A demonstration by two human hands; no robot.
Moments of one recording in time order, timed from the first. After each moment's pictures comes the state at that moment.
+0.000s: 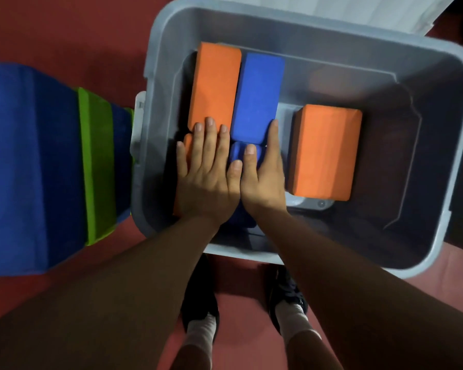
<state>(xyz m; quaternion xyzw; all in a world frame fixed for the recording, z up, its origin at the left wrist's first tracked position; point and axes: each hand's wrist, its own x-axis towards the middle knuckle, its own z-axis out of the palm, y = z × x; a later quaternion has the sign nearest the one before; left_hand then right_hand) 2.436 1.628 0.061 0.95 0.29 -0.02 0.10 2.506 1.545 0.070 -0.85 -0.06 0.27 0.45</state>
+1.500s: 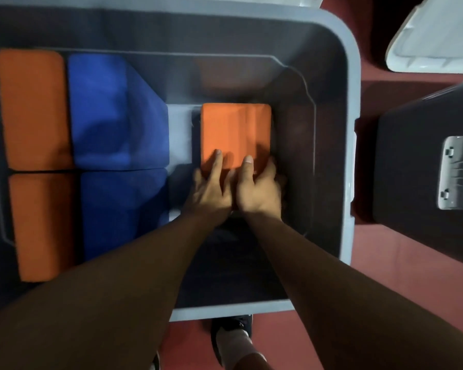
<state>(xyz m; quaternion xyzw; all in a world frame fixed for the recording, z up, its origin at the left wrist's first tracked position) 2.566 1.488 -0.021 0.77 0.37 -0.29 0.44 2.621 1.398 0.009 -0.86 0.19 0.34 0.32</state>
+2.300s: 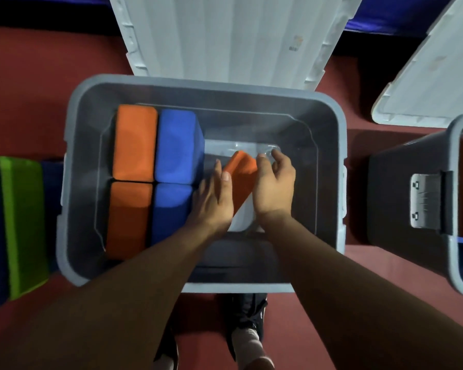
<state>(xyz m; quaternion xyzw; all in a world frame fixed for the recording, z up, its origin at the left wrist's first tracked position) 2.552 1.540 0.105 0.76 0.38 -0.20 0.49 2.627 1.460 0.119 -0.81 0.17 0.21 0.52</state>
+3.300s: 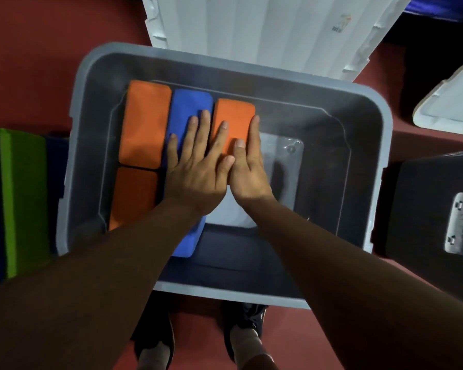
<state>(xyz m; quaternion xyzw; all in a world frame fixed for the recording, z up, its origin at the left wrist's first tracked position) 2.548 1.595 0.062 0.96 0.25 -0.04 0.11 2.623 1.508 0.068 -0.79 -0.05 0.35 0.50</state>
